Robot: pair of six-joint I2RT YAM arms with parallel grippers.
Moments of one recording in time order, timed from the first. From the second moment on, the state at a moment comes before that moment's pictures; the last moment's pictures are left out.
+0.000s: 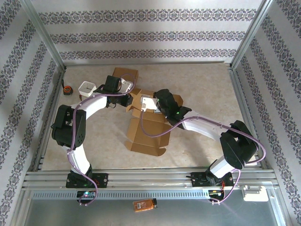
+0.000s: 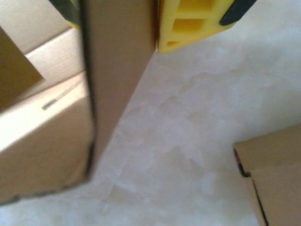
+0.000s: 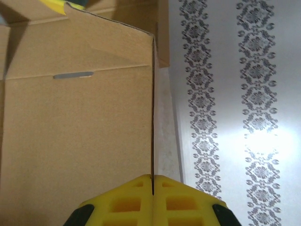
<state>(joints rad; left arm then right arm) -0.25 1.82 1.23 -0.32 0.37 0.08 0.74 1.55 1.00 0.04 0.28 -1.05</state>
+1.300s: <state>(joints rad) -0.34 1.78 1.13 -0.10 0.35 0.36 0.34 1.72 1.37 -0.62 -0.68 0.32</state>
